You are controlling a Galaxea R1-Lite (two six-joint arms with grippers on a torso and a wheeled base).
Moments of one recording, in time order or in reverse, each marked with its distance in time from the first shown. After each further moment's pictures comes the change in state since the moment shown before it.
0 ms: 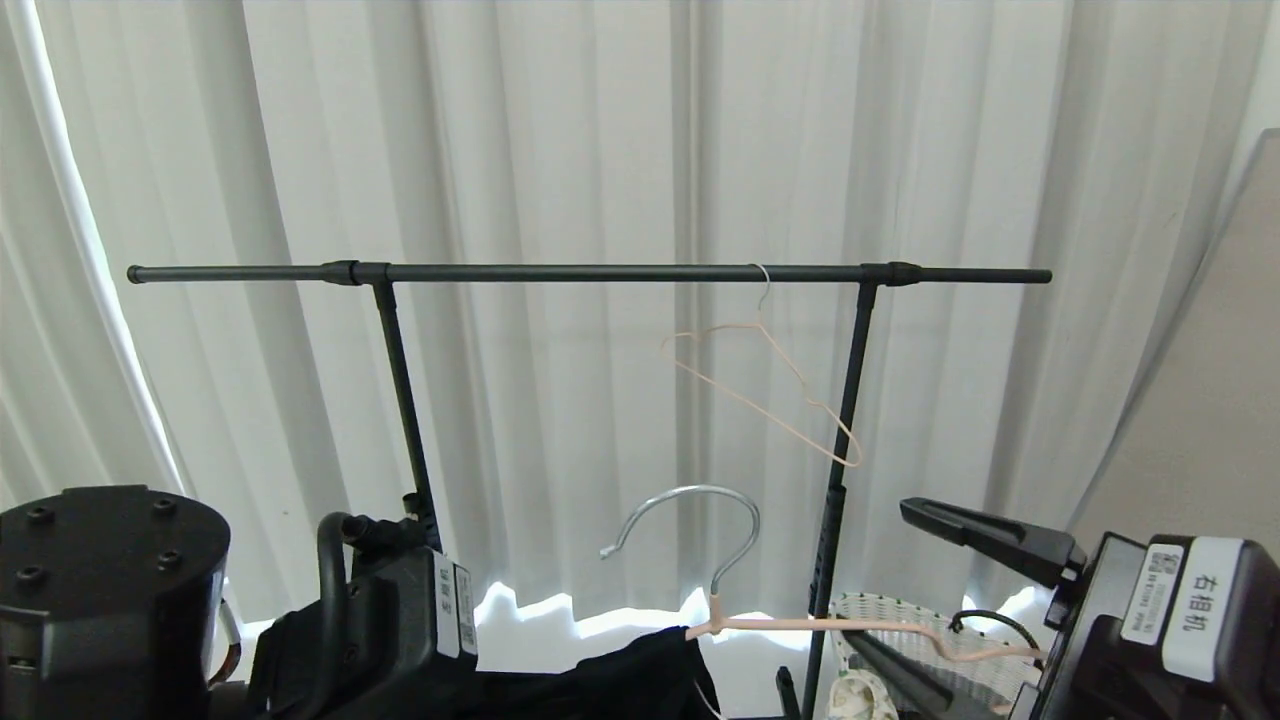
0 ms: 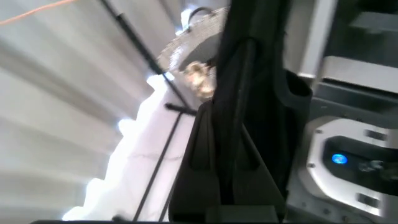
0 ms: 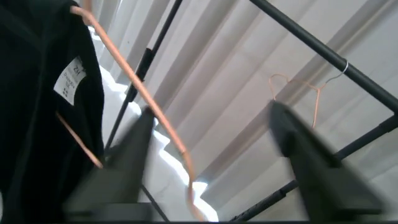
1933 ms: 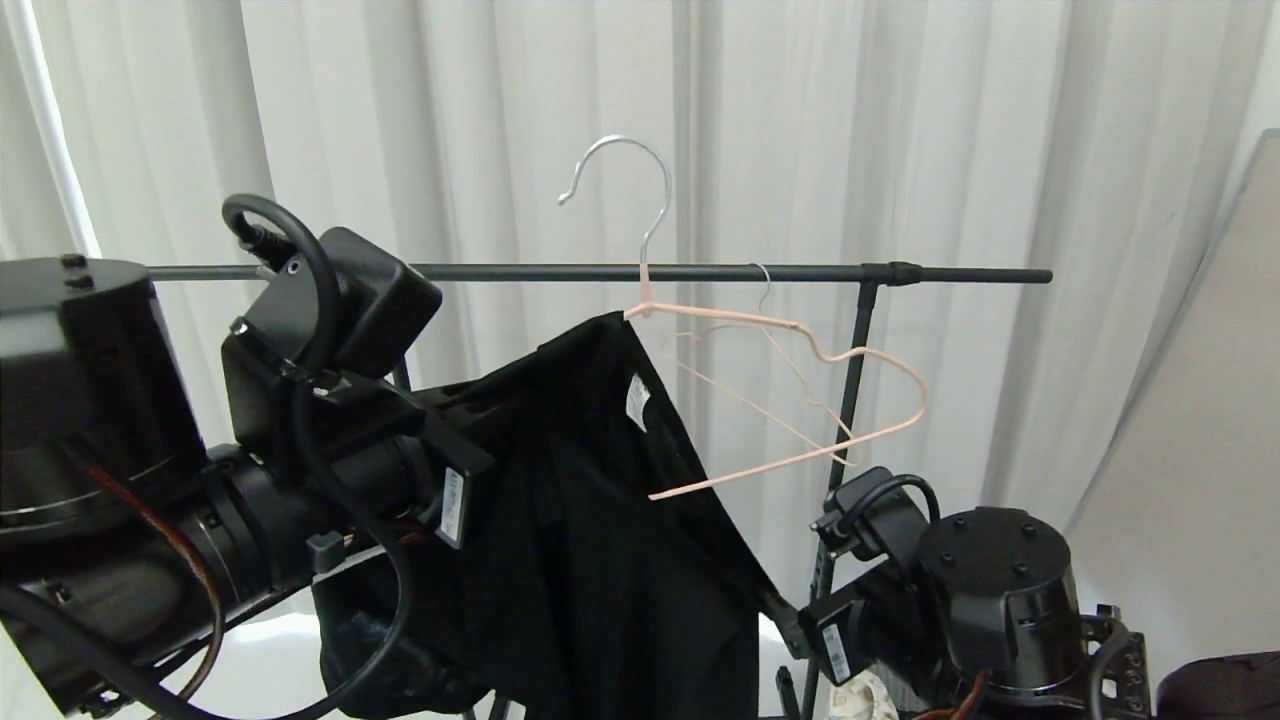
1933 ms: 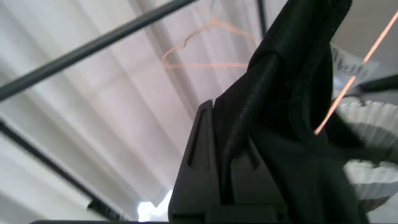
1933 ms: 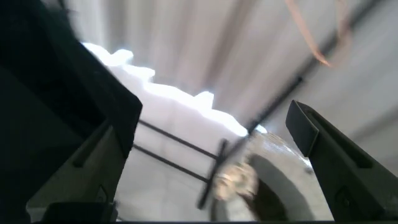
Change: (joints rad) left arm 0.098 0.083 -0.217 -0.197 0.472 -0.062; right arm -0.186 0.451 -0.168 0.105 -0.208 0.434
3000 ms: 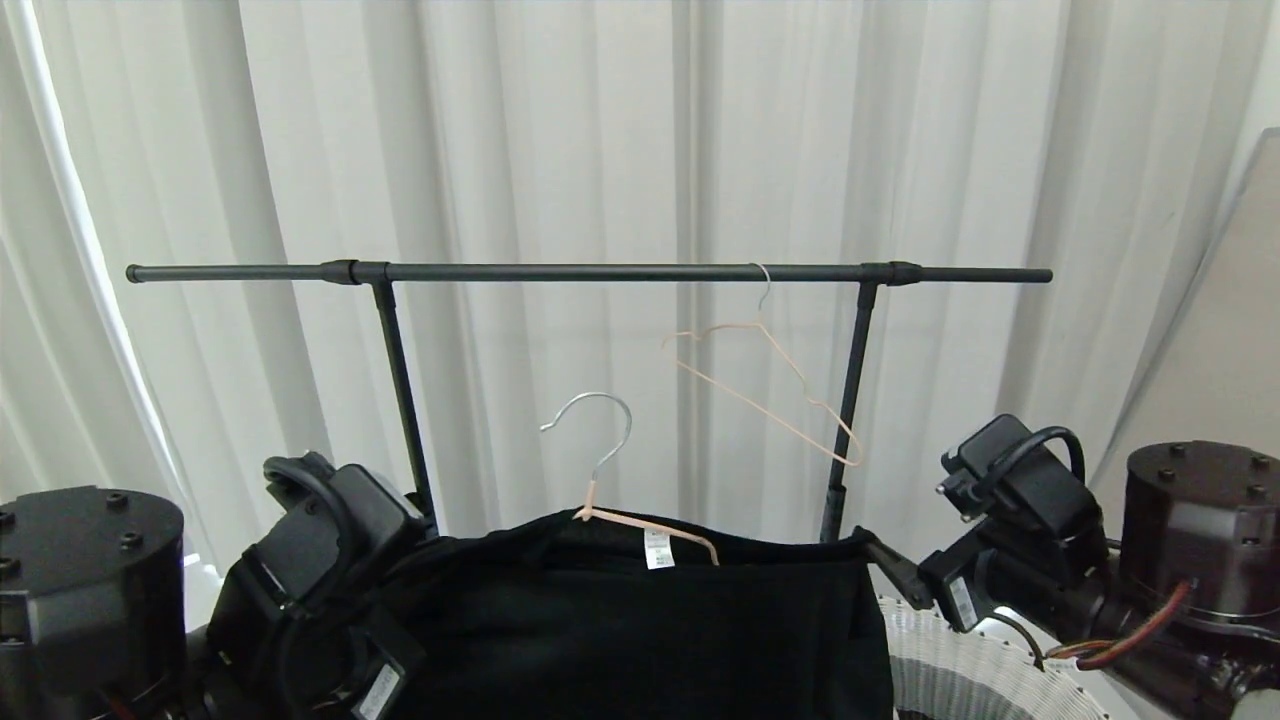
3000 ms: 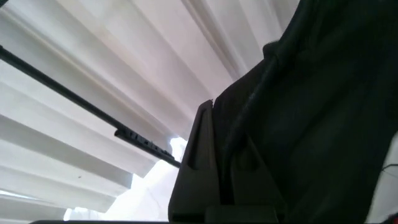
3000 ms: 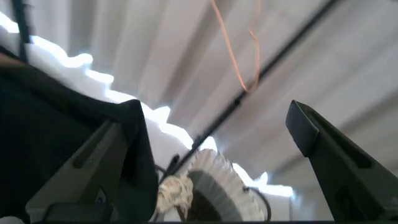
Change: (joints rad) left arm 0.036 -0.074 0.317 -0.002 0.056 0.118; right arm -0.211 -0.241 0.087 0.007 0.174 -0.329
